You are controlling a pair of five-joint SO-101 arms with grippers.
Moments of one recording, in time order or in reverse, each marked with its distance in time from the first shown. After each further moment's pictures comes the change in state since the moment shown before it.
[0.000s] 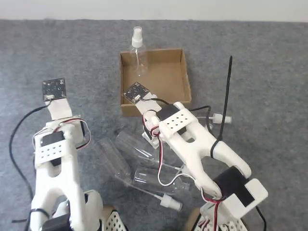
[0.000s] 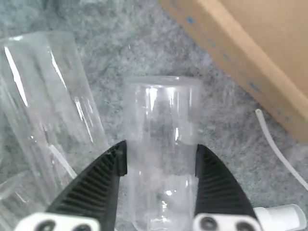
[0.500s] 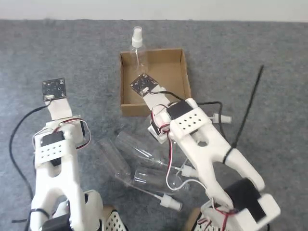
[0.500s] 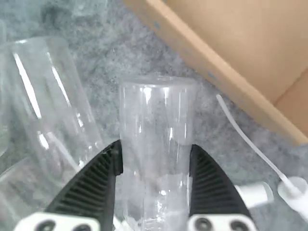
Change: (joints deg) left arm 0.0 0.0 0.0 0.0 0.0; right arm 3.3 -9.7 0.0 4.9 1.7
